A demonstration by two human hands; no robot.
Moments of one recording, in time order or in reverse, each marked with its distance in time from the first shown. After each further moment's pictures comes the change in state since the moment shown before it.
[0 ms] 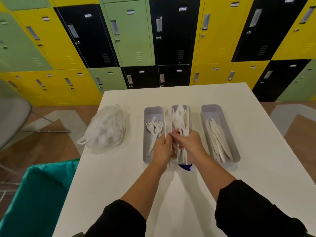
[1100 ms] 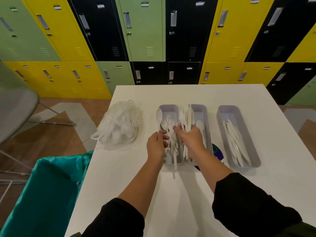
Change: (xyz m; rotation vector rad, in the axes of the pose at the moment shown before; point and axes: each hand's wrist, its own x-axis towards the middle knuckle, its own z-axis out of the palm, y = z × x) left_hand 0.028 -0.017 -0.065 -0.099 0.251 -0.077; right_hand 0.016 0.001 0.061 -0.115 0.068 -0.017
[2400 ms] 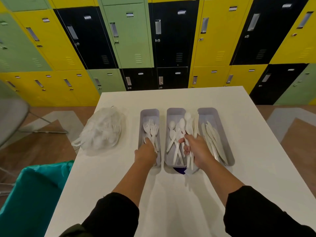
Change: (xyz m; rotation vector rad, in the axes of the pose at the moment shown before) left_hand -0.002 -0.008 0.034 1.320 -0.210 0.073; right_hand -0.004 0.010 -0.096 0.248 -0.123 0.203
